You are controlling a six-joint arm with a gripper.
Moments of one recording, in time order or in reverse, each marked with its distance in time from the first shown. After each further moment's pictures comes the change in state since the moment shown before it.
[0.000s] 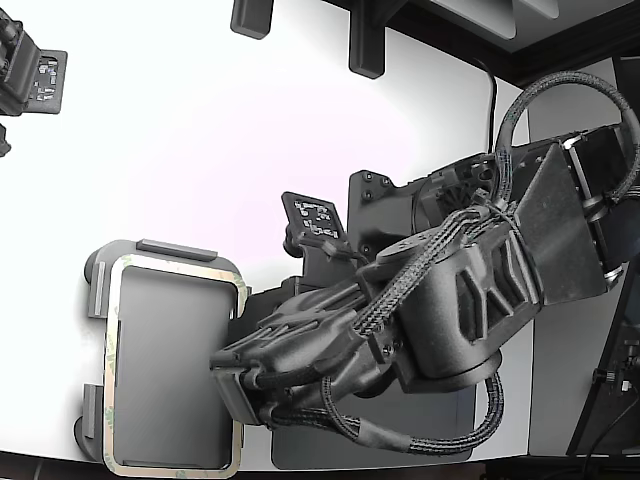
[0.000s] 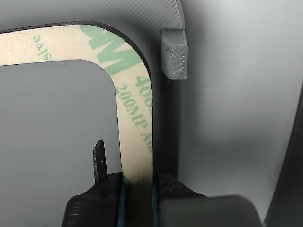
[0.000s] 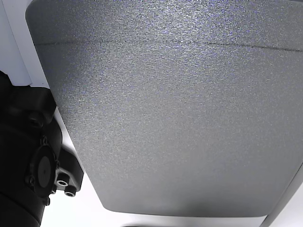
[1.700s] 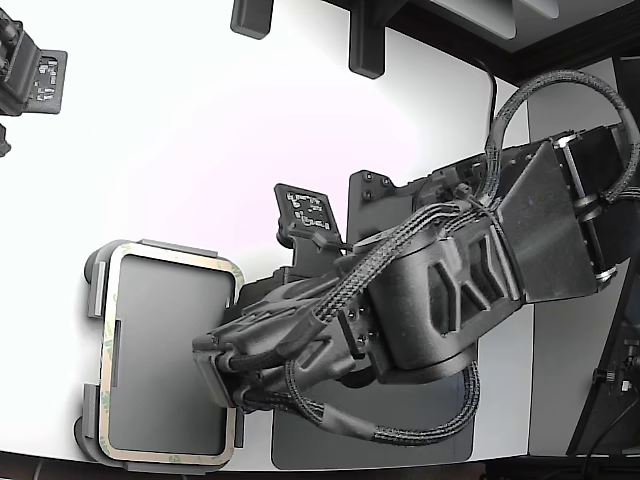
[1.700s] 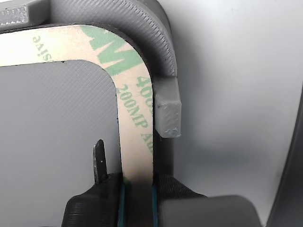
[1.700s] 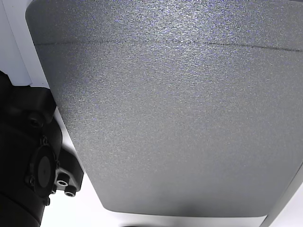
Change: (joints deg) arm -1.7 -1.9 1.1 0.0 0.1 -1.4
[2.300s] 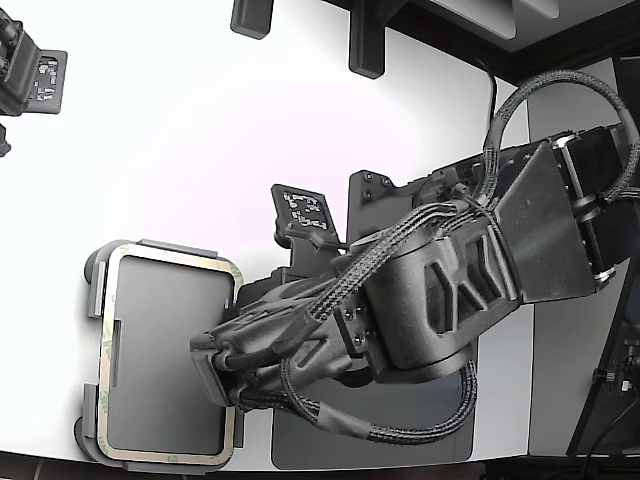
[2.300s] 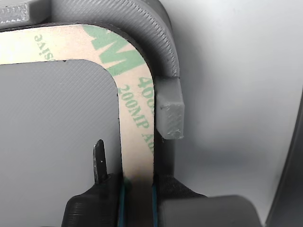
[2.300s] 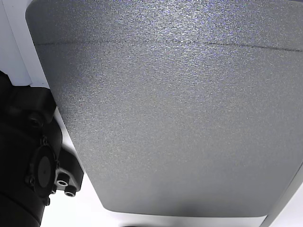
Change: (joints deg) arm -0.2 -0.4 -0.3 0.0 -0.5 -1.1
